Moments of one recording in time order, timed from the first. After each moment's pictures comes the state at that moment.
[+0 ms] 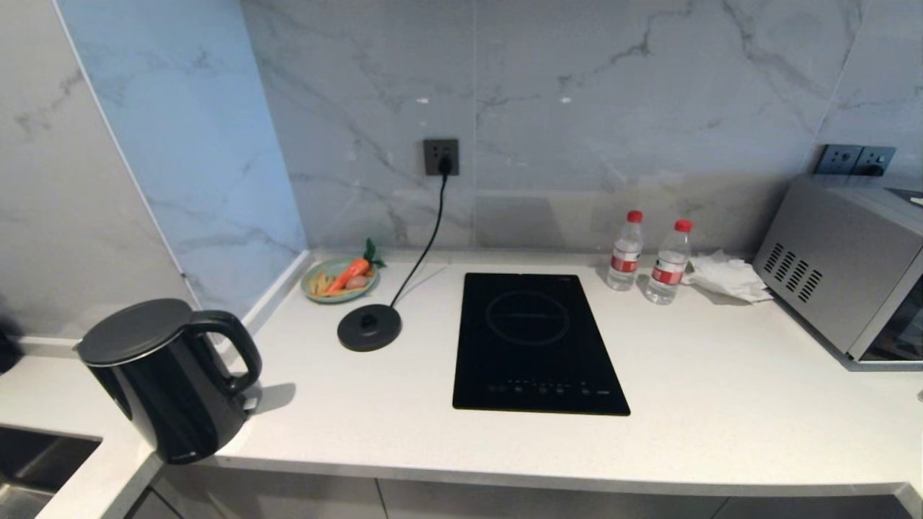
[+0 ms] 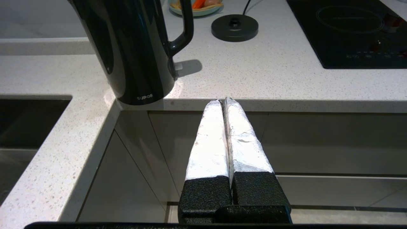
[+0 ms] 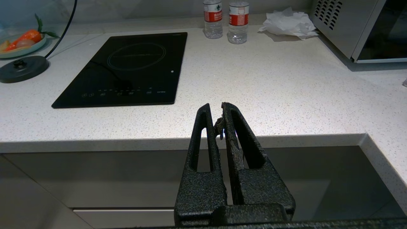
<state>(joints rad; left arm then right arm) 0.00 0.00 -0.07 0.21 -0.03 0.05 0.00 0.00 0.00 0.00 -0.01 0.02</state>
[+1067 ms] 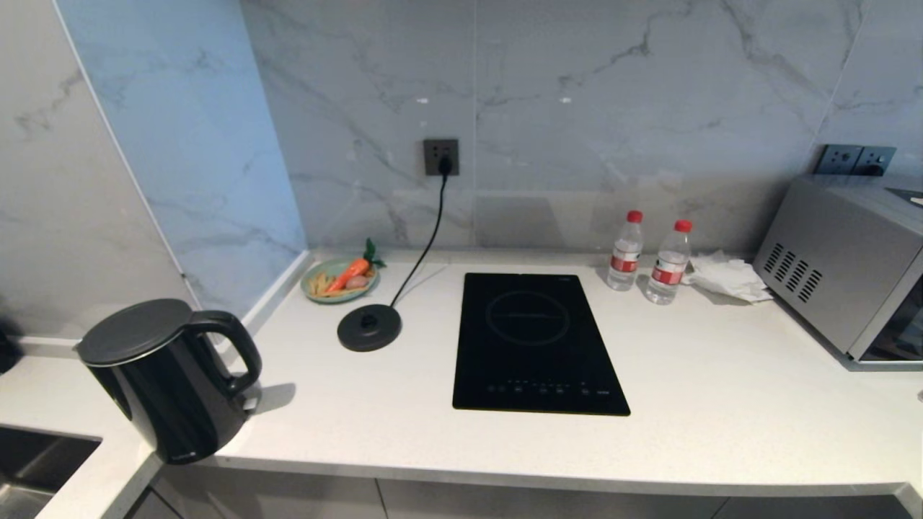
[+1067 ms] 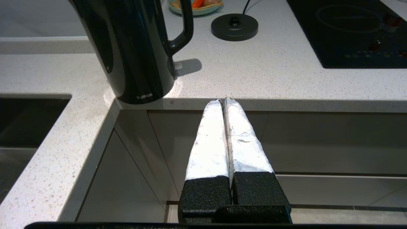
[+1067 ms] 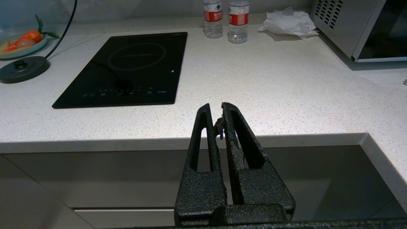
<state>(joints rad) 0.00 0.00 -0.07 0.22 -0.03 0.05 0.00 0.00 0.00 0.00 -0.01 0.03</state>
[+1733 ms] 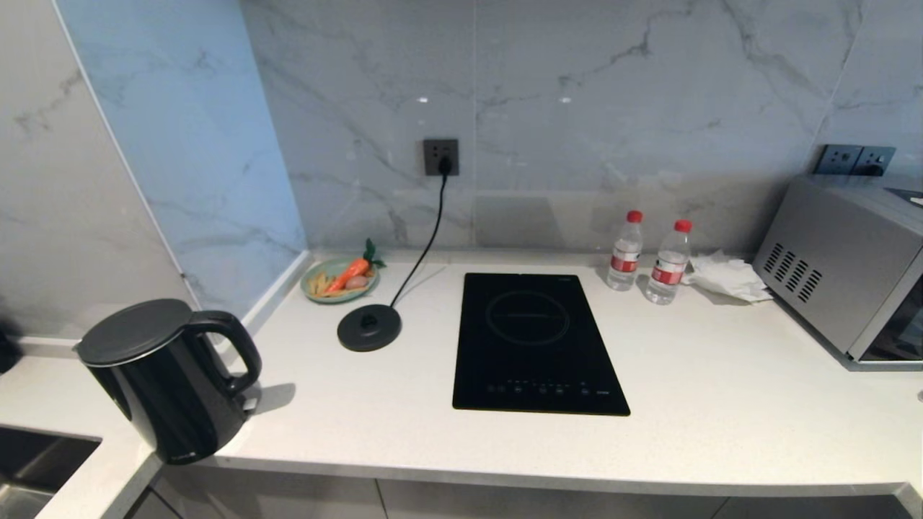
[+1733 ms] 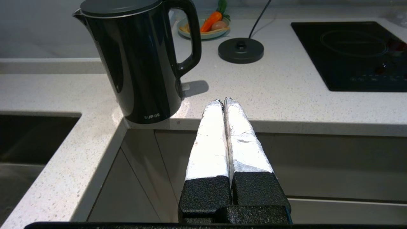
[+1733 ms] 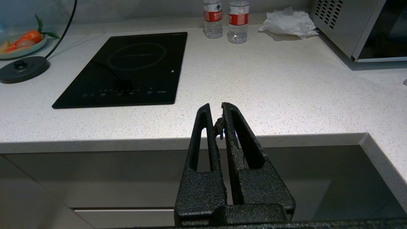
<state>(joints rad) 0.00 0.00 -0.01 0.01 0.00 0.05 0.00 0.00 0.00 0.00 -0.01 0.03</state>
